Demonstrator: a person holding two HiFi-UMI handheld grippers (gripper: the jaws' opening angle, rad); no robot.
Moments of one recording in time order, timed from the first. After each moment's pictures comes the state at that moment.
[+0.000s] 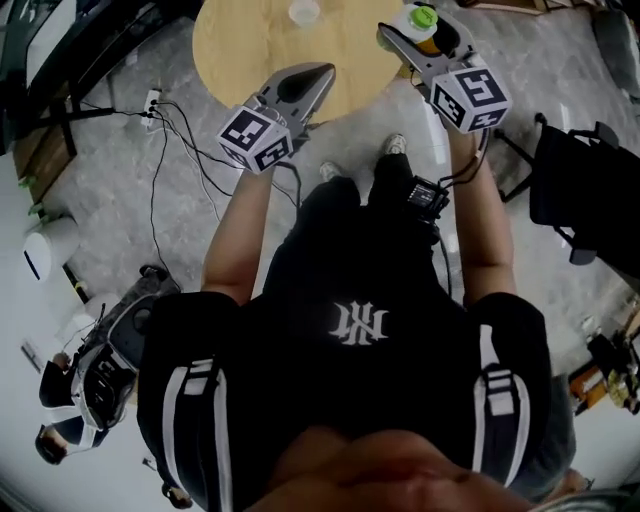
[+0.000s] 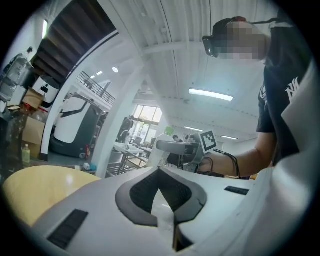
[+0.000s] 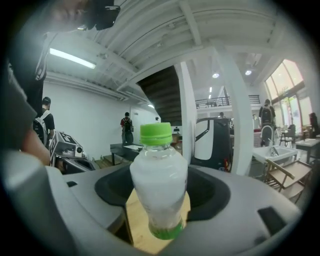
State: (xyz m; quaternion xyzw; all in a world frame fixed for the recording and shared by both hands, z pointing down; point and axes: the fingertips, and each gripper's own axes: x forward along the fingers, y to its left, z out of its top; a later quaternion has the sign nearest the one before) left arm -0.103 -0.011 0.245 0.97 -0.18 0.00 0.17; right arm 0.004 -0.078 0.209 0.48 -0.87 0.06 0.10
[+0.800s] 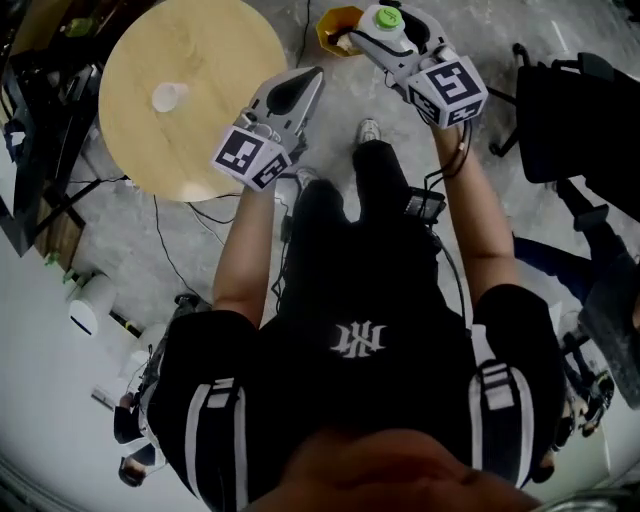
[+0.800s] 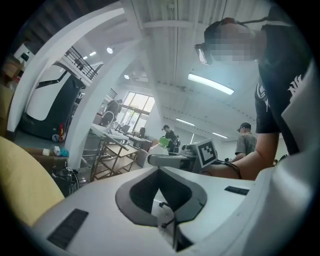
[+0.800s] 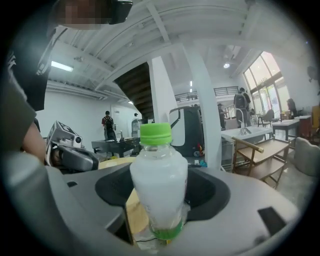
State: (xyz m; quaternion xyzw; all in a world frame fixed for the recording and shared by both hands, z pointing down) left arm 0.185 -0.029 0.316 0.98 -0.10 0.04 0.19; right arm 0.283 -0.077 0.327 0.55 -0.82 0.12 0.08
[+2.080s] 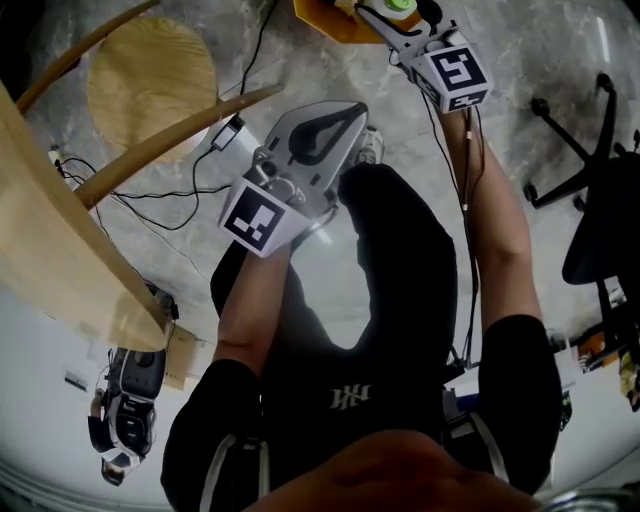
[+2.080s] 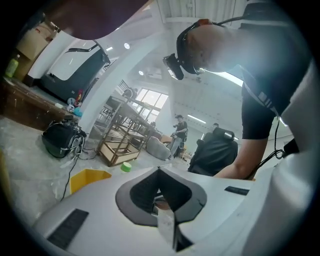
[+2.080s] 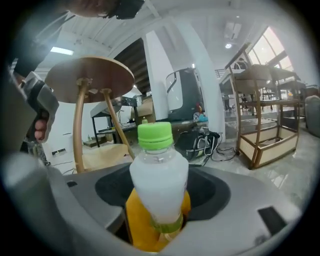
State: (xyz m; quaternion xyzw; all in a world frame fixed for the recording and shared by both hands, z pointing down) left arm 0.269 -0.018 0.727 0.96 -0.13 0.03 0.25; right arm 0.341 -0.138 0.875 0.51 -0.83 0.17 0.14
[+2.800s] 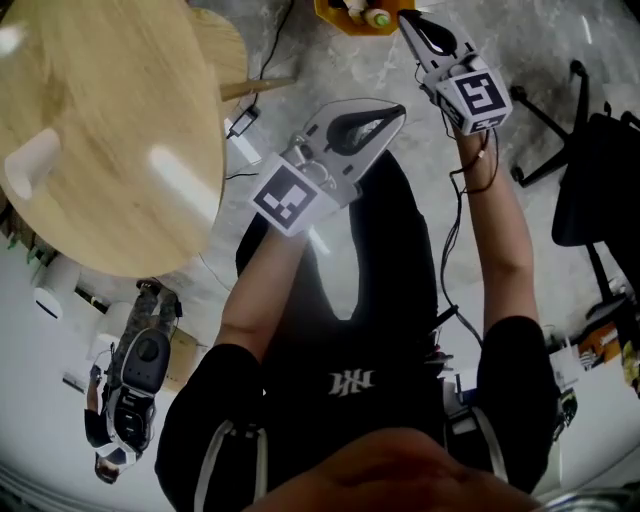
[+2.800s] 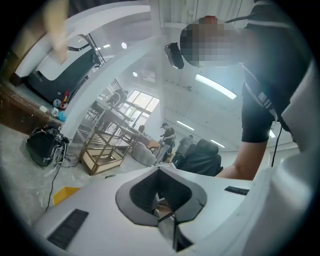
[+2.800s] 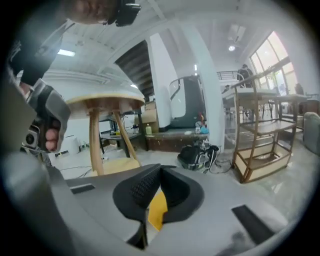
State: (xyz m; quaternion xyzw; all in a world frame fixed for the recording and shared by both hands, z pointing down) left arm 0.274 0.017 0.591 0.97 -0.07 0.00 0.25; right arm 0.334 -0.093 0.722 0.51 -0.83 0.16 0.14
